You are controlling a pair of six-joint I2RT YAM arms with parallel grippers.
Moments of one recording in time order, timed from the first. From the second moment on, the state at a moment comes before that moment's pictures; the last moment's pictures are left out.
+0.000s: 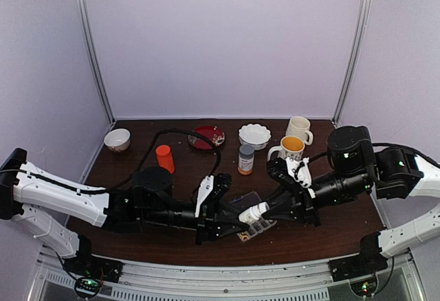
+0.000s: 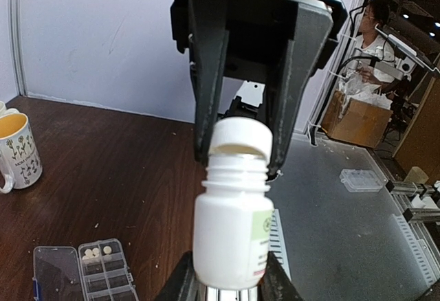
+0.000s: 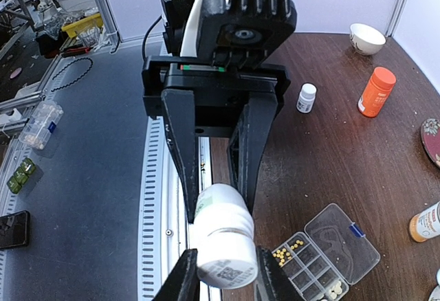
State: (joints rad) left arm -1.33 1.38 0.73 0.52 0.30 -0.17; right arm 1.24 0.98 1.01 -0.54 -0.25 -0.09
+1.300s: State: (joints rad) left arm -1.21 1.52 0.90 0.45 0.91 -0.47; right arm 1.40 0.92 0.94 -0.49 -0.18 -0.41
